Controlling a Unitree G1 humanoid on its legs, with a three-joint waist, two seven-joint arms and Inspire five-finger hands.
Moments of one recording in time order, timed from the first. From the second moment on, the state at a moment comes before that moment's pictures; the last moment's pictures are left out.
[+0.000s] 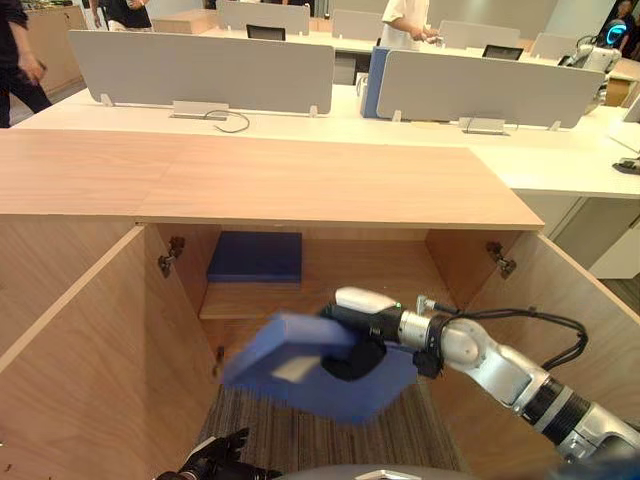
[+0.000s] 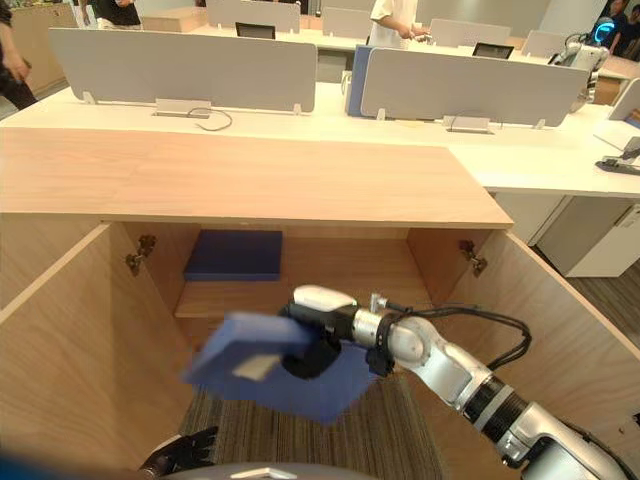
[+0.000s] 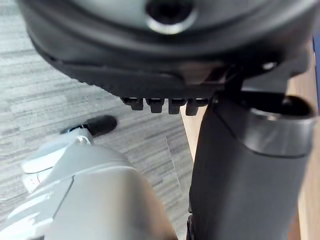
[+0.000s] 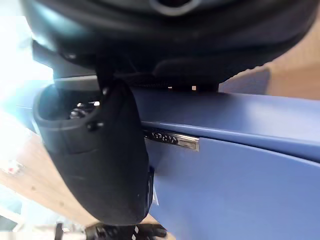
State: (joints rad) left arm 0.17 0.36 -0.07 1.00 -0.02 -0.12 -0.31; right arm -0.31 -0.68 0.74 0.08 -0.24 -0.22 0.37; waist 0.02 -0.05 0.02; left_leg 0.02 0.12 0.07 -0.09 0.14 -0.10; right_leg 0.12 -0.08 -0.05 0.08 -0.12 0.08
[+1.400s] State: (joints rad) left arm 0.06 0.05 0.29 0.85 -0.19 -0.01 0.01; right arm -1.11 -0.33 -0.26 0.76 1.38 -0.17 -0.26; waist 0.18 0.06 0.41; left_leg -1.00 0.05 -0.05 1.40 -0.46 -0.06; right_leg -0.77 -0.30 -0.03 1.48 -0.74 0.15
